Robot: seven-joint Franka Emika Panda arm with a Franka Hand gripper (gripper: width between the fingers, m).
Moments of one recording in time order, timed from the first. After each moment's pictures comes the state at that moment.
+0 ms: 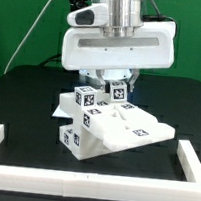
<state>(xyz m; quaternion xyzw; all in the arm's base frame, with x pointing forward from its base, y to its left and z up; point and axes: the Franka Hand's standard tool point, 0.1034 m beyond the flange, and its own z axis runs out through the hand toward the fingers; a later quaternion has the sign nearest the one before) 0.508 0.012 0.113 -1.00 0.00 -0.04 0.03</state>
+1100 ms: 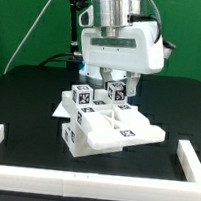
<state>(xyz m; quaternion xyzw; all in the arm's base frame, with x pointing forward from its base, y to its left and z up) 0.510 0.016 0.112 -0.90 0.43 -0.04 0.07</state>
